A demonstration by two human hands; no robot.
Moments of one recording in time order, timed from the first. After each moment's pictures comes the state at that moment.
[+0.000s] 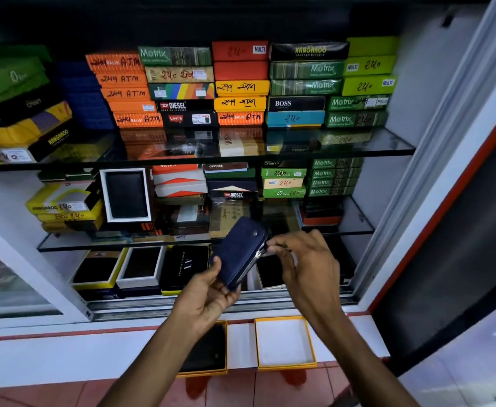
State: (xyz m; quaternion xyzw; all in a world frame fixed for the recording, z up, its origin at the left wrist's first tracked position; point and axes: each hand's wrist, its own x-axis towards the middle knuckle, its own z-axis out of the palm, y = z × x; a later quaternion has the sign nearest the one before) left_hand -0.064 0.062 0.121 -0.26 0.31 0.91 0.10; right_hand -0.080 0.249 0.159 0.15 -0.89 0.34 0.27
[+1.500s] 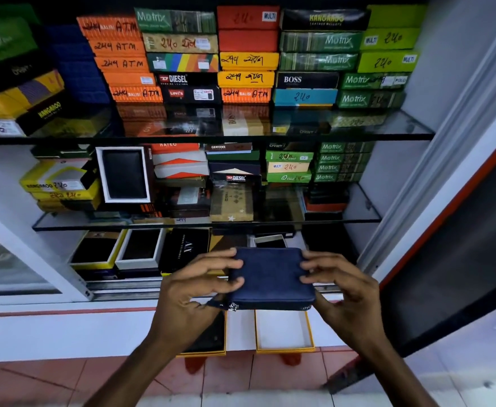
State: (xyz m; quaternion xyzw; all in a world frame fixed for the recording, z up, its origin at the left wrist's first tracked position) left_hand -0.014 0.046 0.127 0.24 0.79 0.50 -0.26; right_hand -0.058 0.307 0.117 0.33 -0.76 0.50 0.24
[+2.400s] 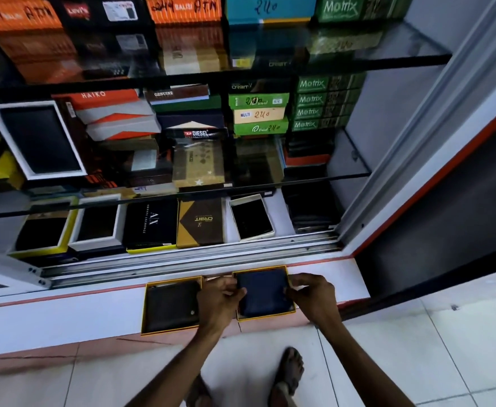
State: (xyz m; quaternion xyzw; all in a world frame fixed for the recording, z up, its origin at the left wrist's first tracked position) left_hand -0.052 0.125 -0.044 -0.20 0.84 0.51 0.05; right_hand -0.074 0.328 -0.030 -0.15 -0.87 0.44 -0.13
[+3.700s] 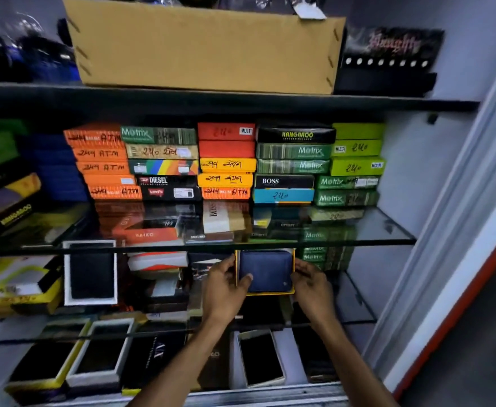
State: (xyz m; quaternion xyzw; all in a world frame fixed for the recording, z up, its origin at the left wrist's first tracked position) left_hand -0.217 0.105 0.170 -0.06 0.82 0.54 -0.19; right_hand -0.254 0.277 0.154 -0.04 -0.79 0.61 0.07
